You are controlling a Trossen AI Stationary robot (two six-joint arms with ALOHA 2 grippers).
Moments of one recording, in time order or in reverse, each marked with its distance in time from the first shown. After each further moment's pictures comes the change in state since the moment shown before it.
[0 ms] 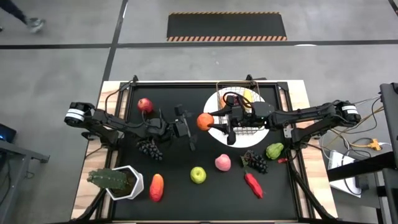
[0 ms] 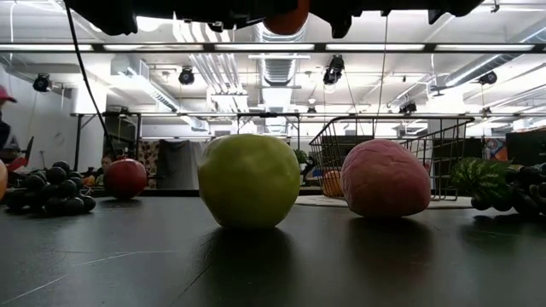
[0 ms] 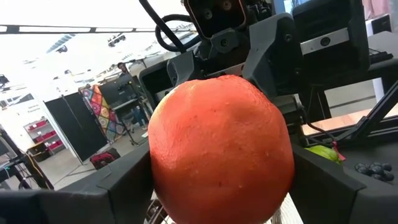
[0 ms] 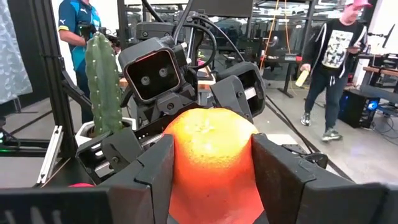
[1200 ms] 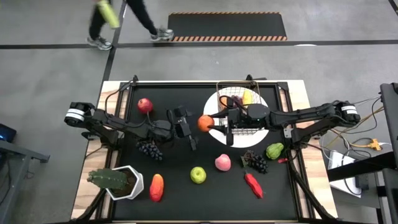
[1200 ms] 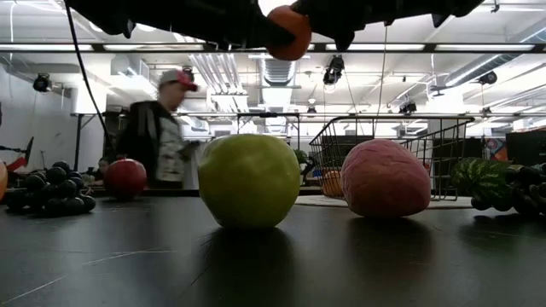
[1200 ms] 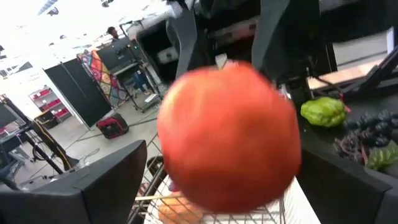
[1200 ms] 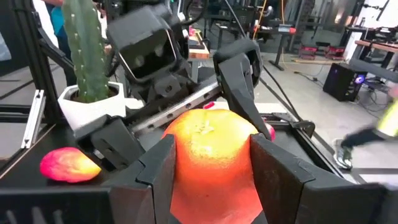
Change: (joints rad) left arm 0.000 0.000 0.002 -0.198 -0.081 -0.054; right arm 0.000 -0.023 -0.002 -0.120 0.051 -0.024
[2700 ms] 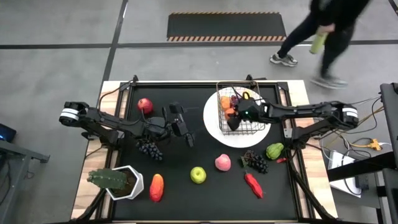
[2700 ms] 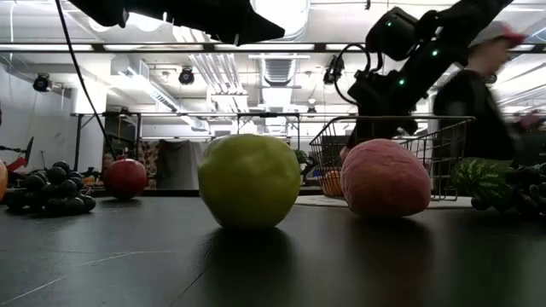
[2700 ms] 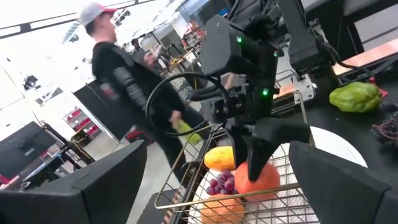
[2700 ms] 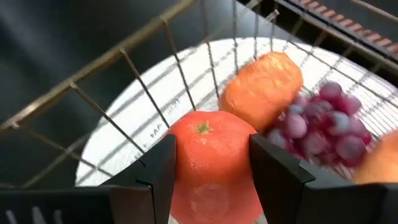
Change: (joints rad) left arm 0.005 -0.077 -0.004 -0.029 -0.033 0.185; right arm -0.250 0.016 -0.134 -0.536 0.255 0.439
